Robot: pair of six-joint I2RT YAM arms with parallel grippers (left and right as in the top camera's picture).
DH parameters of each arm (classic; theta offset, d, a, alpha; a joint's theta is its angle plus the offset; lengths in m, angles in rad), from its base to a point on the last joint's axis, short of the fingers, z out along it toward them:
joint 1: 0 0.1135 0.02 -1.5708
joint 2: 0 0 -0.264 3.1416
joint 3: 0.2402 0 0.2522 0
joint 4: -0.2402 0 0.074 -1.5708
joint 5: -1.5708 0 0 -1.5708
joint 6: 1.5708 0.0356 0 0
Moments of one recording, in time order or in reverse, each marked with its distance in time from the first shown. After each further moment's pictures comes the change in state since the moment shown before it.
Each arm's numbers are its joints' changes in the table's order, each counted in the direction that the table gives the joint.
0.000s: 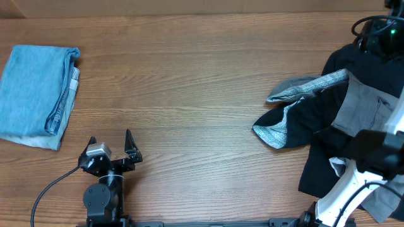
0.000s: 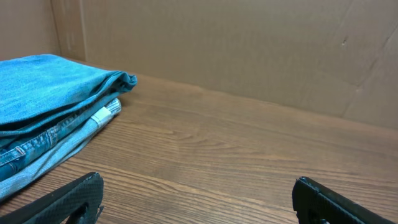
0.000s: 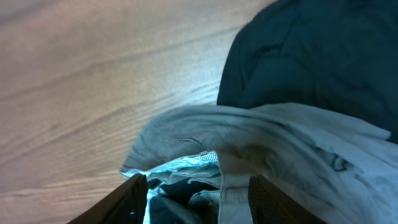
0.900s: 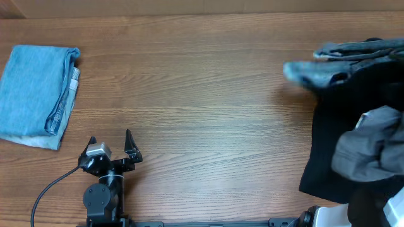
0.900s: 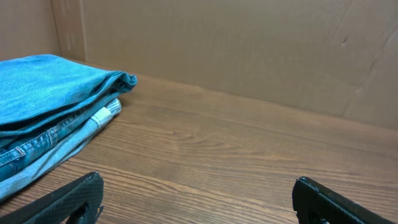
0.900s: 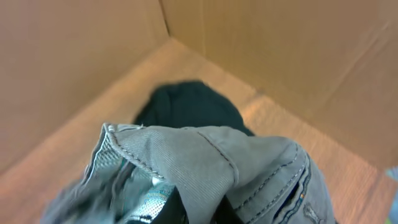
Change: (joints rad) left arm 0.000 0.000 0.000 0.000 0.000 0.000; right arm -0.001 -0.491 -0.101 0.119 -0.566 0.396
